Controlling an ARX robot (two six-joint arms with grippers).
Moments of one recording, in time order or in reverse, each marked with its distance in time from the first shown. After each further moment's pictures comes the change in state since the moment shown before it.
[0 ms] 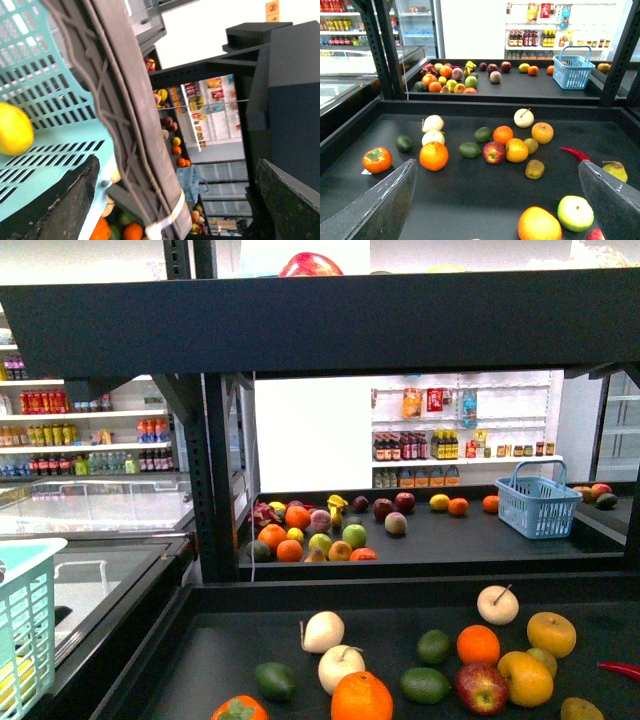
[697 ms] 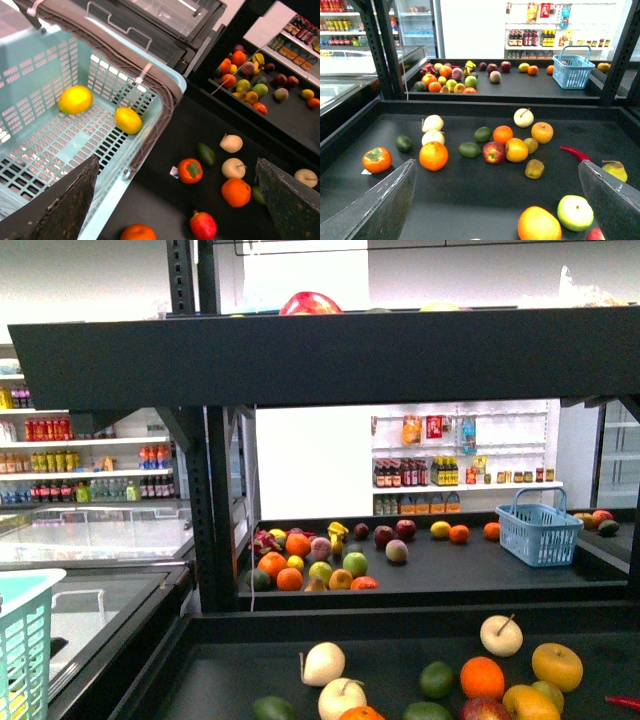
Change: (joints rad) left arm -0.454 -0.865 -0.262 -0.529 -0.512 0.938; right arm 0.000 0.000 0.000 0.000 0.000 0.000
